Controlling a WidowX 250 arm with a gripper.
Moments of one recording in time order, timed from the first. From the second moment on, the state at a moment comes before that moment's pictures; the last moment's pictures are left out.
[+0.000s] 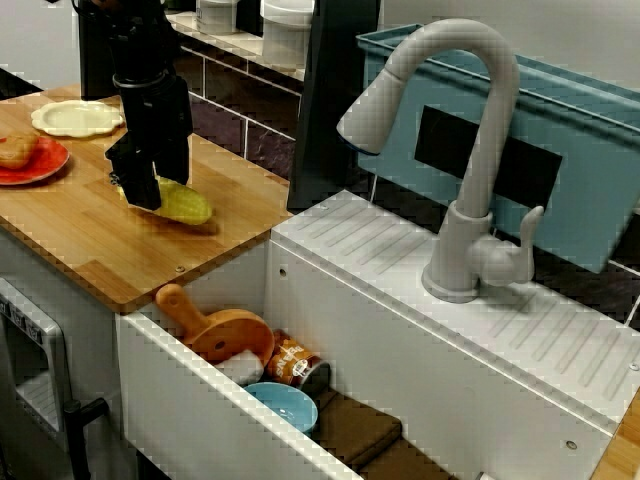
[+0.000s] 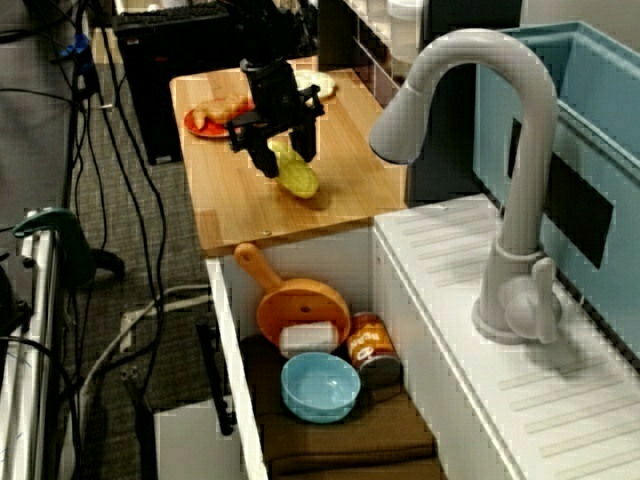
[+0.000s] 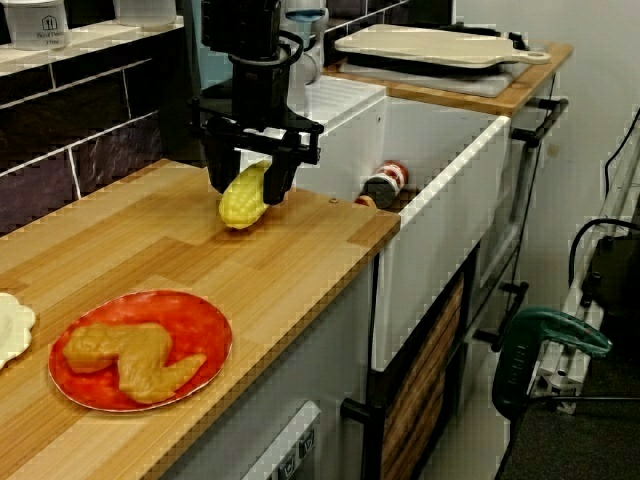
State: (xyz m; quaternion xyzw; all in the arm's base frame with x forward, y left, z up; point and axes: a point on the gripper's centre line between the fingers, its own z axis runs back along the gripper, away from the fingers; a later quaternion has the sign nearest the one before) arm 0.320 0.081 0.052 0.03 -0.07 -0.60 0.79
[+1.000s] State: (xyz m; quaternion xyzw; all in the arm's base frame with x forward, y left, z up) arm 0.326 0.091 0.061 0.04 -0.06 -0.59 0.80
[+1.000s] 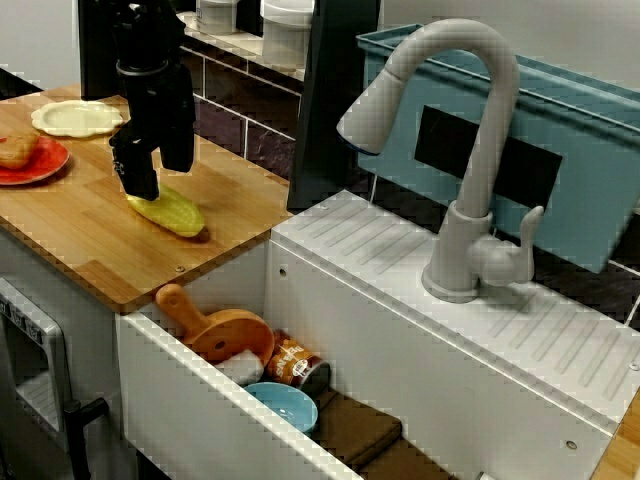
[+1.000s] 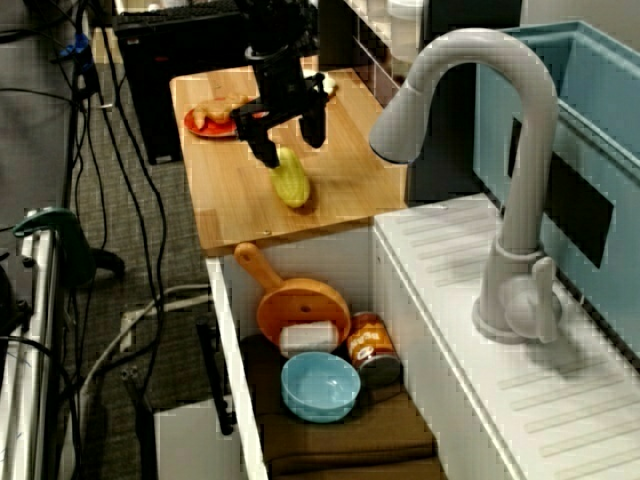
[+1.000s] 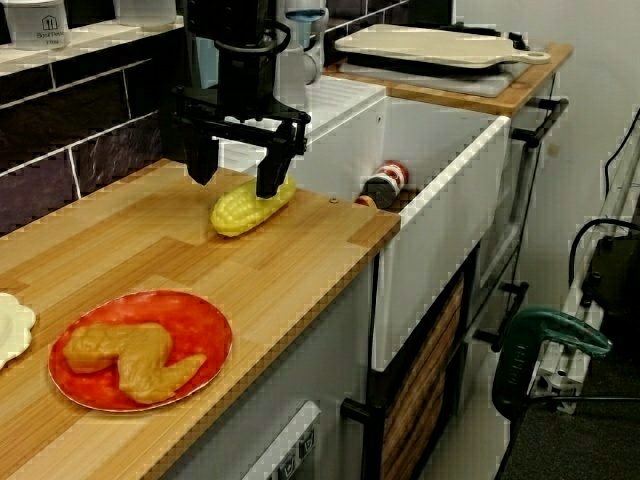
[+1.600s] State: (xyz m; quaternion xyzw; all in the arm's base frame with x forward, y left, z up) arm 0.325 0.112 0.065 0.05 -0.06 -0.58 0.81
